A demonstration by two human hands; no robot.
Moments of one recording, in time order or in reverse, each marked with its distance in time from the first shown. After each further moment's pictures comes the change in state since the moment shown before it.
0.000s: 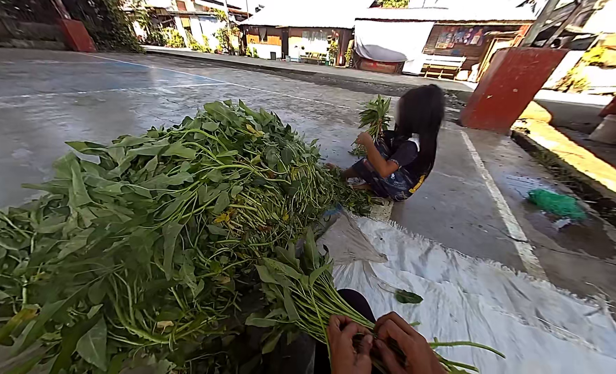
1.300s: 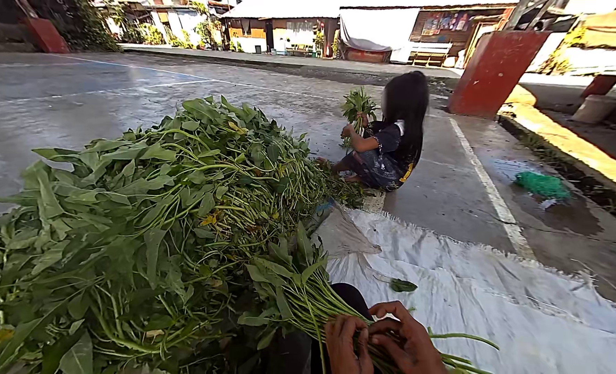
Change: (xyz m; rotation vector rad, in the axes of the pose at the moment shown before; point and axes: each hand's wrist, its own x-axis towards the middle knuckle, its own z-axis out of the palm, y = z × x) left_hand -0.008 -0.014 0.014 0.166 0.159 0.336; right_hand -0.007 -0.008 0.003 0.475 0.121 0.287
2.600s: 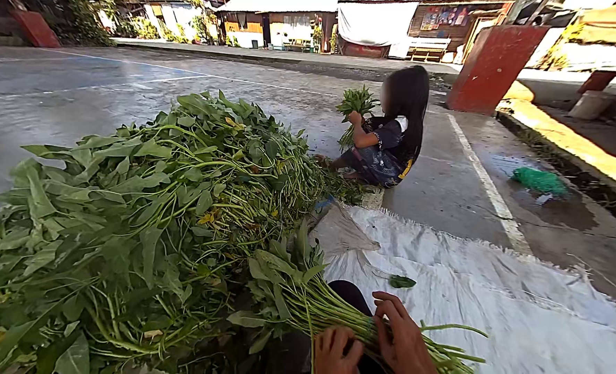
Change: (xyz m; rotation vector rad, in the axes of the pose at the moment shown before) left_hand -0.013 -0.036 -0.017 0.326 0.005 0.398; right_hand 0.004 0.023 0.020 -0.646 0.237 -0.152
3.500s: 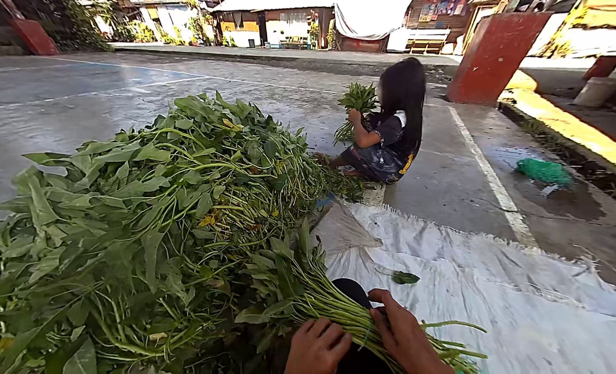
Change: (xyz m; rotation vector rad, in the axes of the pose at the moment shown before) left_hand 0.034 -0.048 -0.047 0.231 -0.135 0.528; right_hand 0.009 0.000 -0.003 0.083 -0.218 0.117
